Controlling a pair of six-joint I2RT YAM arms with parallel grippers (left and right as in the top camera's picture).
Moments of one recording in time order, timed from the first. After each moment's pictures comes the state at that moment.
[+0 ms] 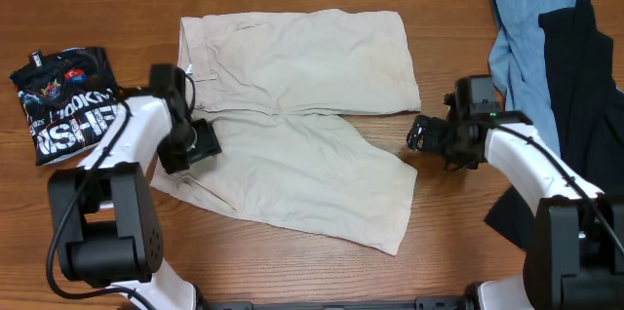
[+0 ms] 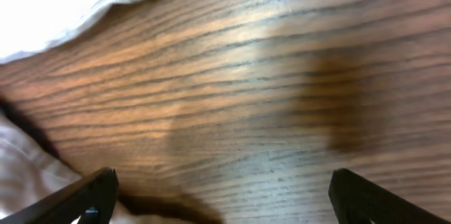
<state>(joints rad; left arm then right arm) 0.07 1.83 1.21 -0.98 0.05 -0.35 0.04 1.65 0.96 -0.64 -0.19 0.34</state>
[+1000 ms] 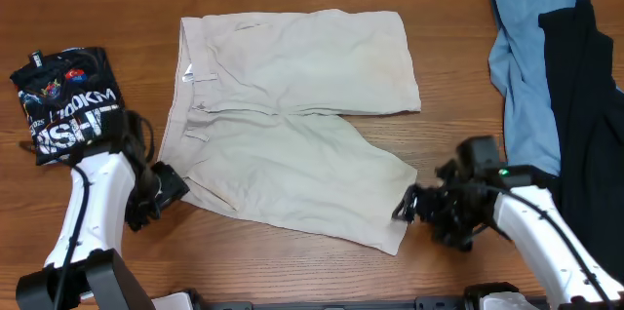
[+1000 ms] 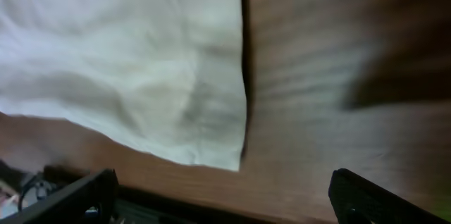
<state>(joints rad) 0.30 1.48 0.88 -1.02 -0.05 -0.46 0.11 1.28 0.61 -0.98 -0.50 0.42</state>
